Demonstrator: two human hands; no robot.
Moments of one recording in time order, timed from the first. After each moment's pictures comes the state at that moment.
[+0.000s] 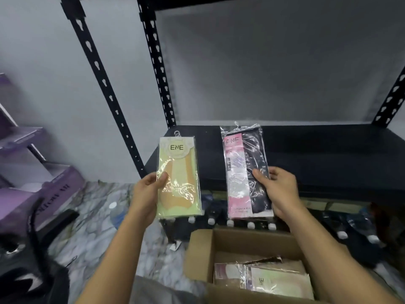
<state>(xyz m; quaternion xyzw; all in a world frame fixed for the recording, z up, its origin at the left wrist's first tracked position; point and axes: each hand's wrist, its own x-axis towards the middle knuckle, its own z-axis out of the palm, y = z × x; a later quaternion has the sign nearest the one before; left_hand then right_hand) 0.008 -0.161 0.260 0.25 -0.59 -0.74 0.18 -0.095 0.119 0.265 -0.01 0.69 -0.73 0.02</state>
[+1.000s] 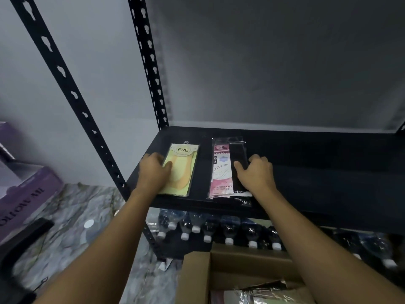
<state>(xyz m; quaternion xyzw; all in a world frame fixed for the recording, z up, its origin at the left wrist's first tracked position) -0.158 -0.225 0.243 0.27 -0.90 -0.29 0.20 -0.233 0.026 0.241 -0.04 0.93 -0.35 -0.06</state>
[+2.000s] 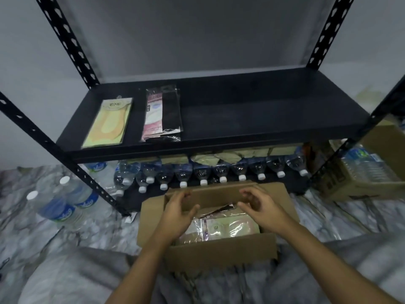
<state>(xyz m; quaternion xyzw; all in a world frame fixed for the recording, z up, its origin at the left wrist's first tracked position) -0.006 0.001 0.106 0.06 -0.89 -0.45 -0.02 -0.050 0.268 0.105 -0.16 0.89 -0.43 0.06</state>
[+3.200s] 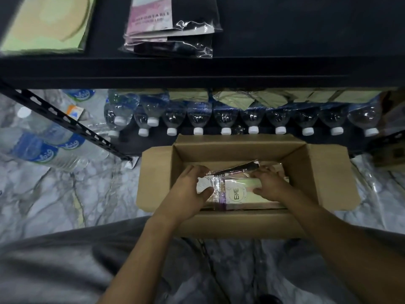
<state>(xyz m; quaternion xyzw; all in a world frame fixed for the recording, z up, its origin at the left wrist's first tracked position) -0.028 -0.028 0.008 0.07 -0.90 -0.43 -0.11 -0.130 0.224 -0.097 -0.15 0.92 -0.07 0.34</state>
